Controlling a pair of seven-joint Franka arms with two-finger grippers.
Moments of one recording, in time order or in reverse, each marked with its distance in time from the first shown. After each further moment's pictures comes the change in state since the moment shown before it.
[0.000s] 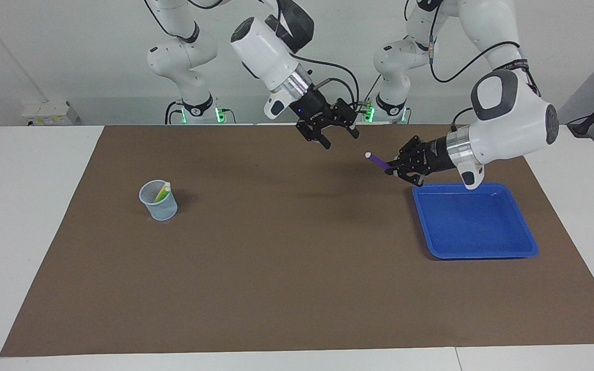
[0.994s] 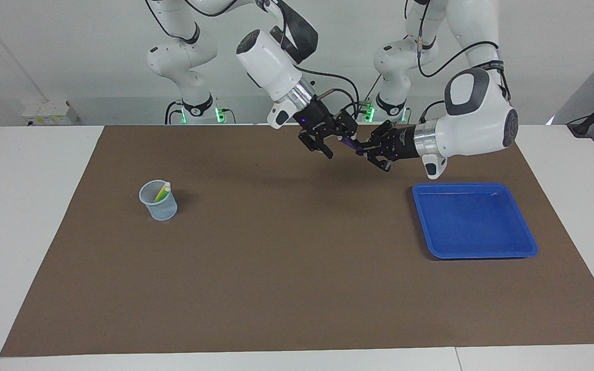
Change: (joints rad) left arm -0.001 -0.058 -0.019 -0.110 -0.128 -0.018 -0.054; right arm -0.026 0.041 -0.005 0.001 0.000 0.022 -0.090
